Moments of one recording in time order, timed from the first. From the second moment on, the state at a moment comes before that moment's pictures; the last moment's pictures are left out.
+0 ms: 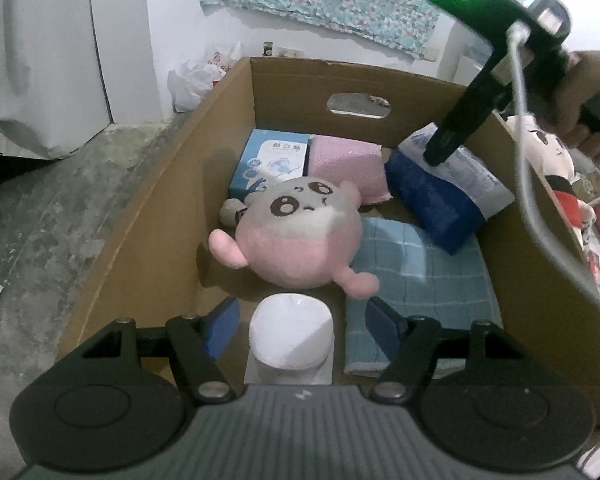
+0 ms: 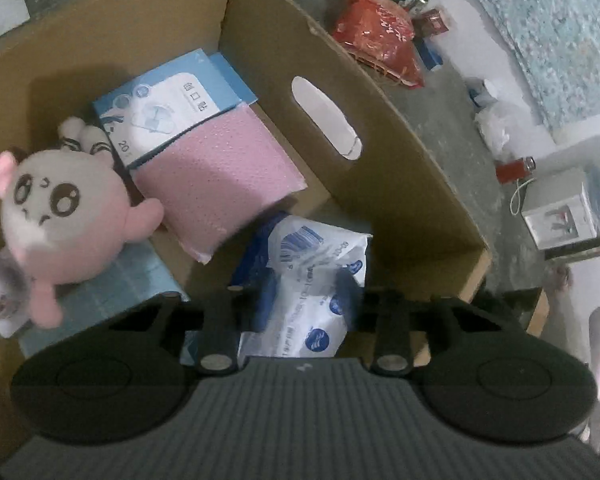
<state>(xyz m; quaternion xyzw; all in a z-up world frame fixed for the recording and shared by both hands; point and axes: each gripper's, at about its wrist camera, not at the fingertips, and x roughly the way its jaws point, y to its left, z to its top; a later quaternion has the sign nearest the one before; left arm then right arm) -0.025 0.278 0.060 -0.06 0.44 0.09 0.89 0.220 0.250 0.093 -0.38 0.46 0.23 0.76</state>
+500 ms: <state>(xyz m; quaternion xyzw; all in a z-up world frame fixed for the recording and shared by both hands) -0.028 0.285 0.060 -0.09 0.42 0.10 0.90 0.259 0.169 0.107 -0.03 0.50 0.25 0.83</state>
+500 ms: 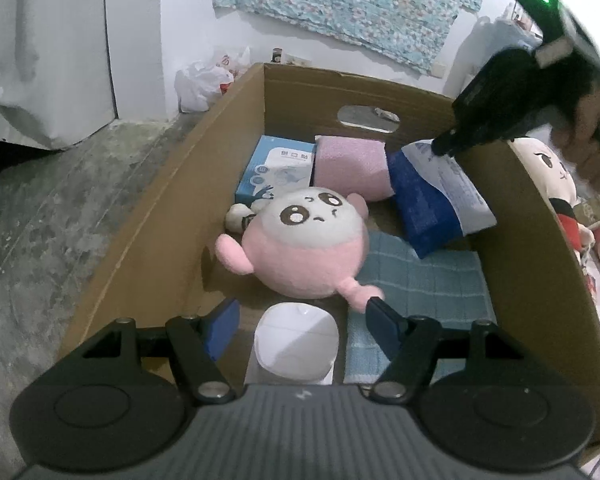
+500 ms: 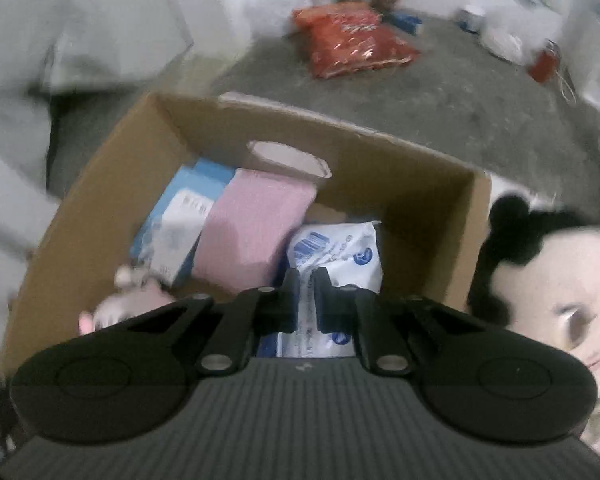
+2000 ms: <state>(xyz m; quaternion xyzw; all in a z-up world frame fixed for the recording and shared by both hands) -0.078 0.204 0.132 -0.02 0.36 0.12 0.93 0.139 -0.001 0.254 -0.07 0.28 0.40 0.87</state>
